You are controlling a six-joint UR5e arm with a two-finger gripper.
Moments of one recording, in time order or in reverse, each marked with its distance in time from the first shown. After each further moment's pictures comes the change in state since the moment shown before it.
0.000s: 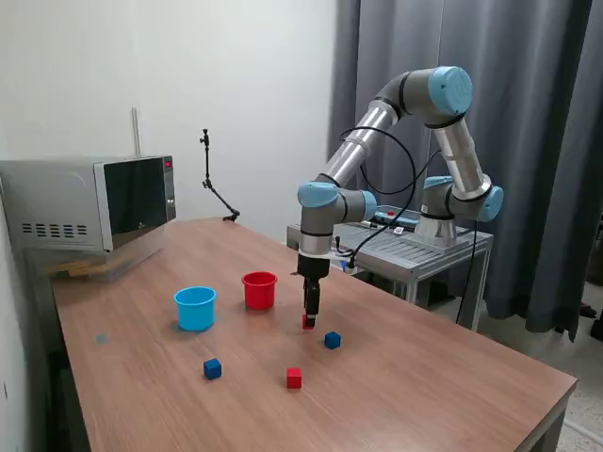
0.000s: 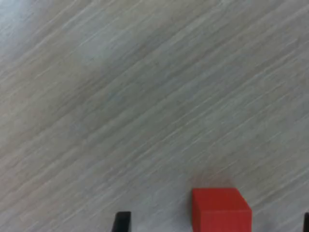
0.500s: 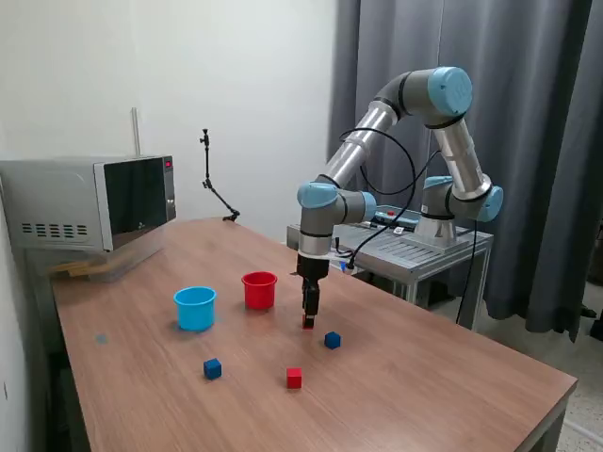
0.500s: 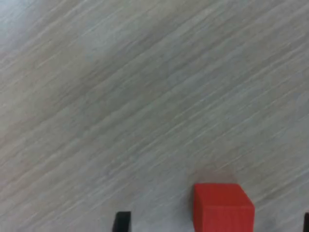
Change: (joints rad) arm 0.000 0.004 0.000 -0.013 -0.008 -0.028
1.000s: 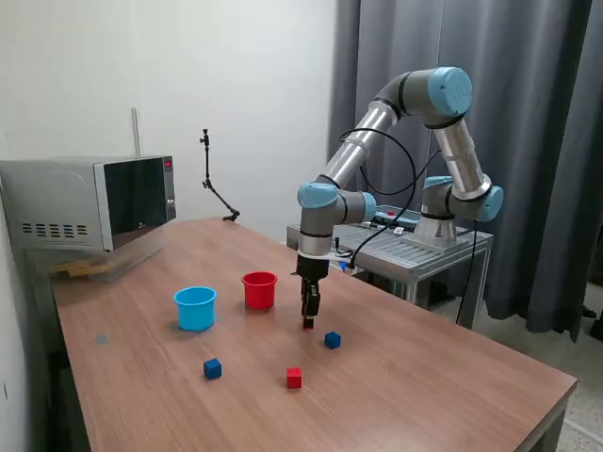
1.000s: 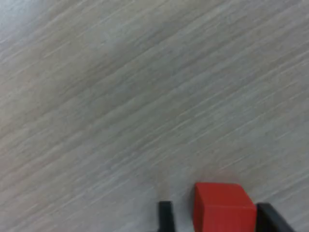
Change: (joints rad) arm 0.000 0.001 0.000 -0.003 -0.001 -0.047
